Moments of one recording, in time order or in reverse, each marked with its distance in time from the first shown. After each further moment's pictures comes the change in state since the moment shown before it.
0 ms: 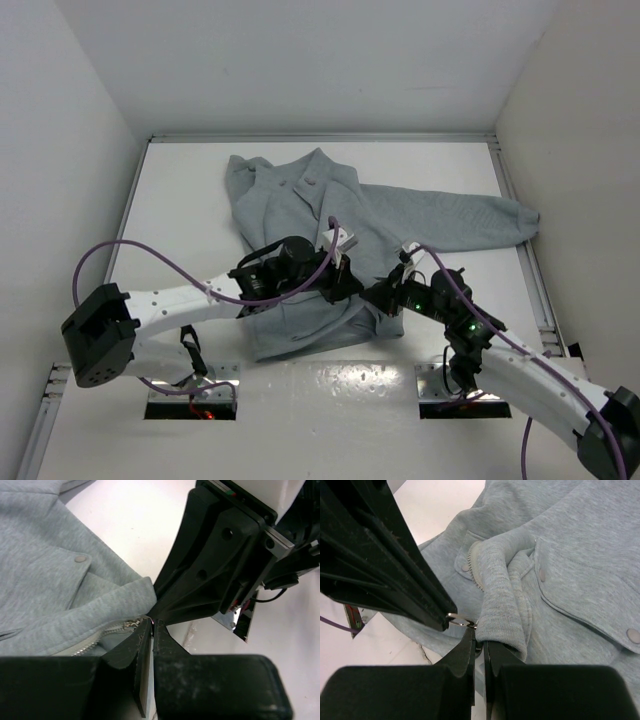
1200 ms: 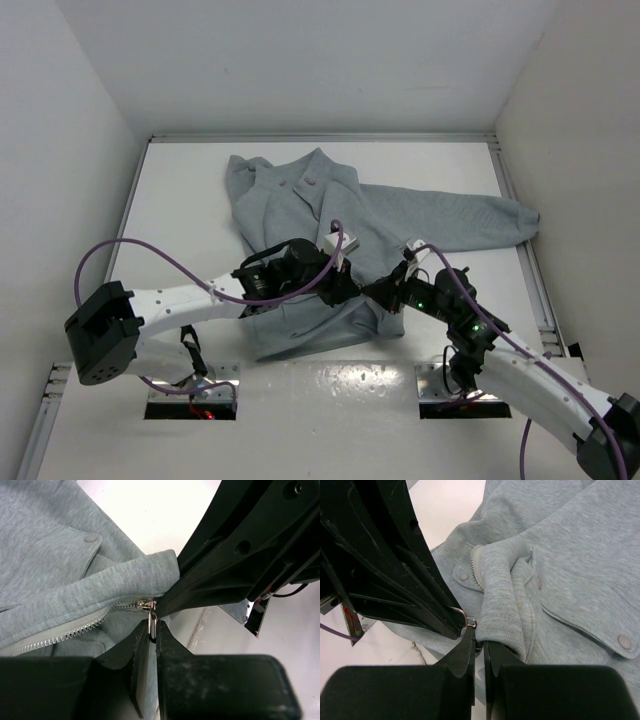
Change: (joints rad) left arm -0.004 0.019 0.008 -0.064 -0.048 -0.002; right arm -0.006 -0.034 0.020 -0.020 0.011 -0.005
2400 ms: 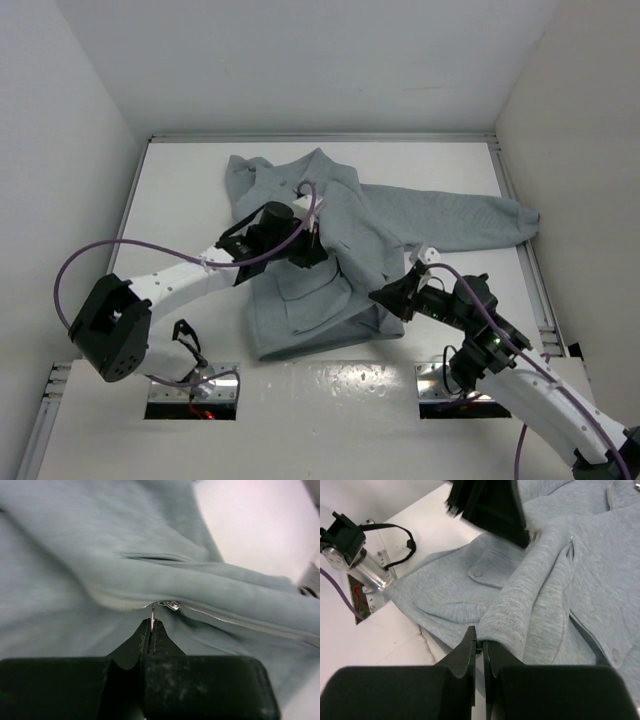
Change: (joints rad) left arm 0.300 0.049 0.058 -0.141 0.076 0.035; right arm 0.000 -0.220 0.052 -0.204 -0.085 -0.140
